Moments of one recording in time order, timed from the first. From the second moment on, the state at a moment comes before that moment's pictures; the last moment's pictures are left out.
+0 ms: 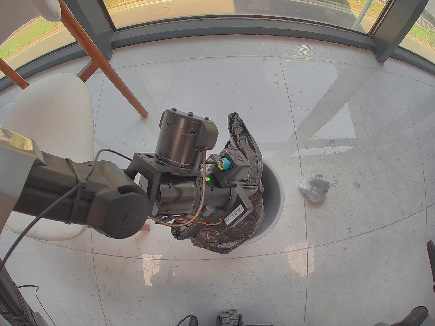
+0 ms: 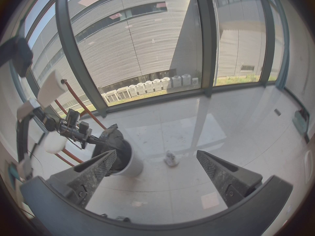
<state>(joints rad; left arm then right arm) -0.74 1.92 -1.21 -0.26 -0.14 0.44 0.12 0.24 -0.23 -0.01 -0.01 0.16</state>
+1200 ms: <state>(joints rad) -0.84 1.88 -1.11 -0.16 -0.02 0.58 0.46 1.26 -0.81 0.00 0.14 0.47</state>
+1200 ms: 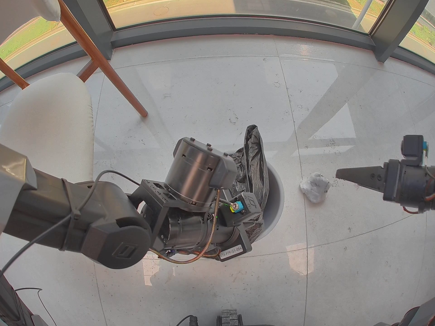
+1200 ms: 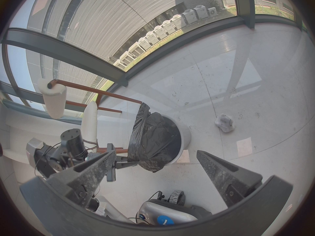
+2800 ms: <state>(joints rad) -0.87 1.88 -1.09 -0.16 0.05 0.60 0.61 1.86 -1.29 0.13 0.04 0.47</state>
